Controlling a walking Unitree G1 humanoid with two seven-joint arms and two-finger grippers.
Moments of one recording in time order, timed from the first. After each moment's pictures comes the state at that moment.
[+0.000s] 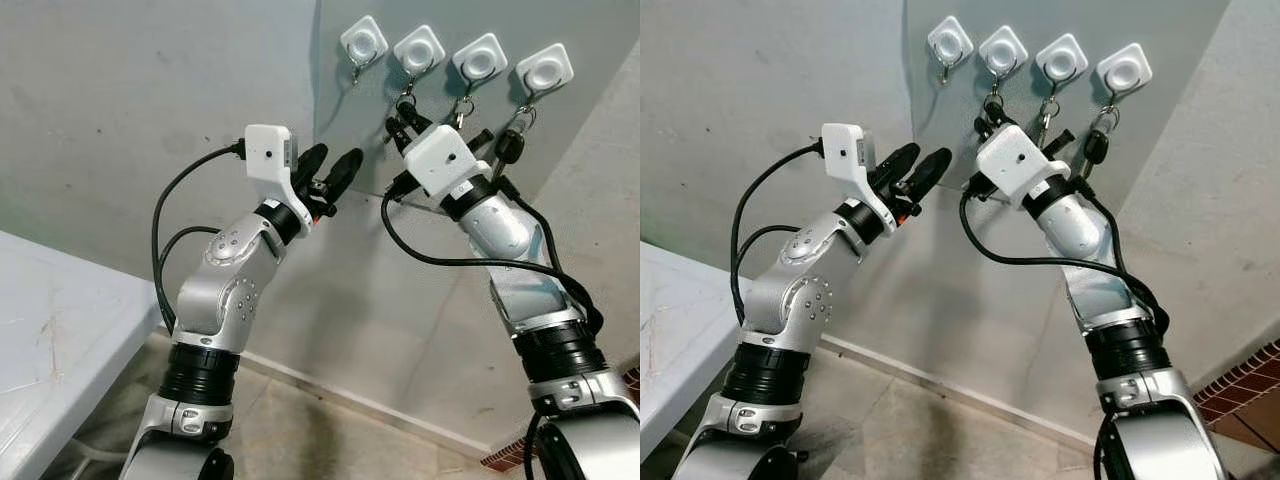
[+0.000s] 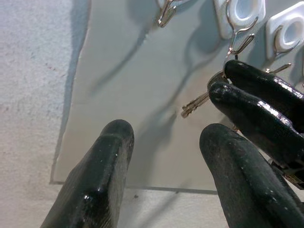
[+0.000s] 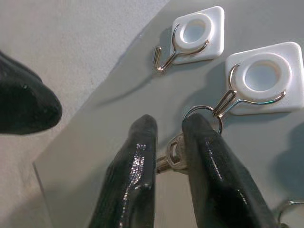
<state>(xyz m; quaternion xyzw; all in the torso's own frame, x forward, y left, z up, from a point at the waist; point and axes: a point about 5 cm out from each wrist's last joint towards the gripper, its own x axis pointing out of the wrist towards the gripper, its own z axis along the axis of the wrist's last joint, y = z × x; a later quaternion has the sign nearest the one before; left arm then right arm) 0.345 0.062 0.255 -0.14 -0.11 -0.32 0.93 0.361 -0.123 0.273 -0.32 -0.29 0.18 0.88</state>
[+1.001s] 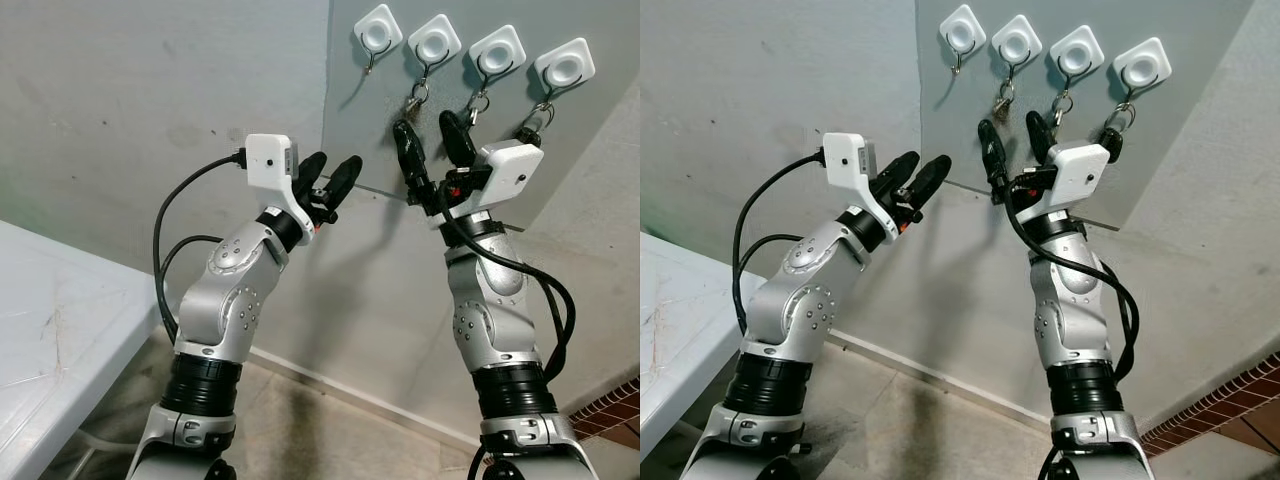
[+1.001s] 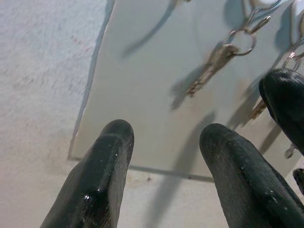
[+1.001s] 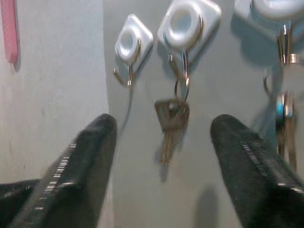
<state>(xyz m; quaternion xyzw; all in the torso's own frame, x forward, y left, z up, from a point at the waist) 0.339 0.063 0.242 -0.15 -0.09 -0.30 0.94 0.343 -0.126 0.240 0.08 -0.30 0.19 0.93</state>
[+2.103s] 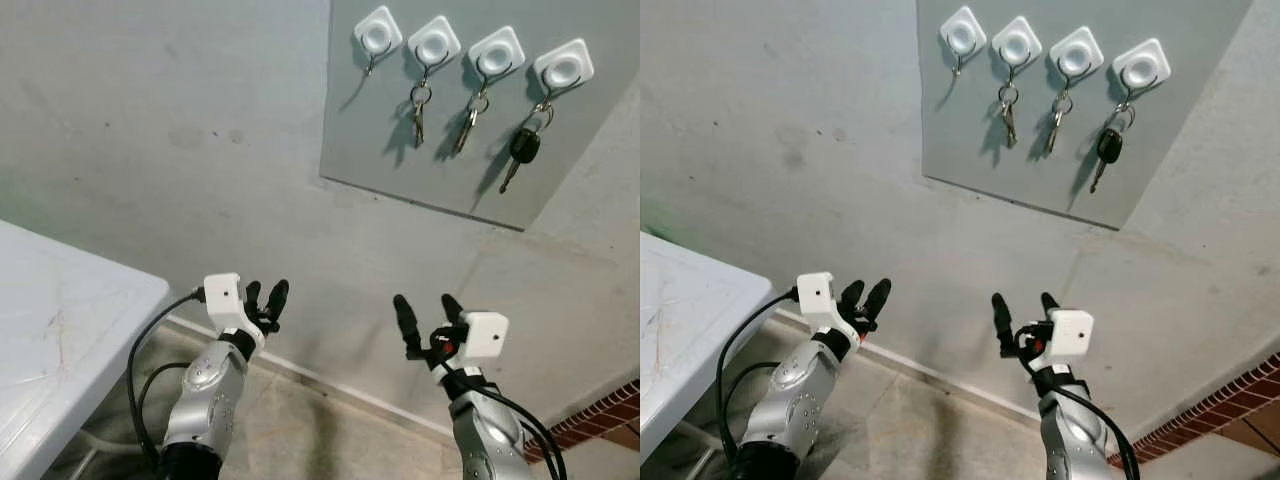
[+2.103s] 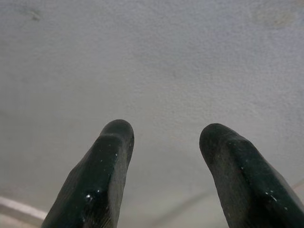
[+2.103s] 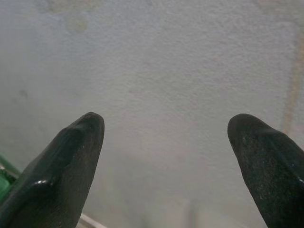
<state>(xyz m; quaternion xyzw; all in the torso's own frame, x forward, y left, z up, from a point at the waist) 0.315 0.118 0.077 -0.18 0.04 -0.14 0.97 0.276 -0.159 0.073 0.10 -0.05 0.08 0.99</state>
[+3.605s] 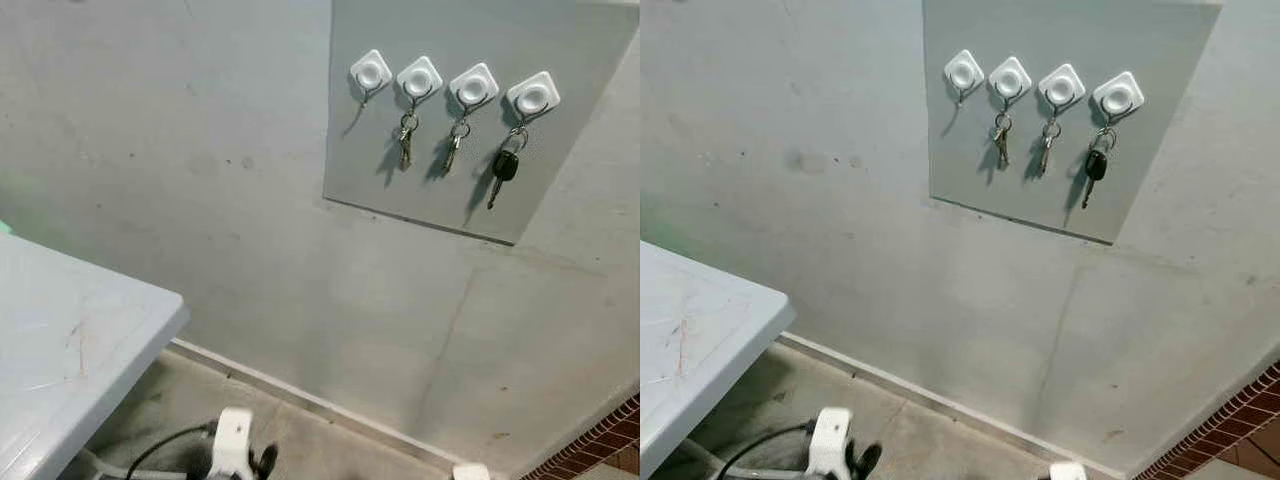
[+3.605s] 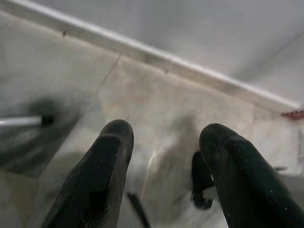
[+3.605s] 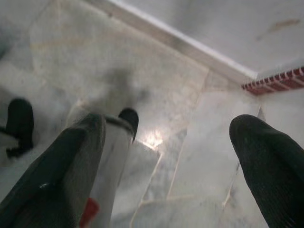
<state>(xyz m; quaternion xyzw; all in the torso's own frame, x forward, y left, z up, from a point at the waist) 0.189 0.140 -0.080 -0.05 0.41 -0.09 0.91 0.136 -0.202 -0.097 -0.05 0.46 0.01 0.88</state>
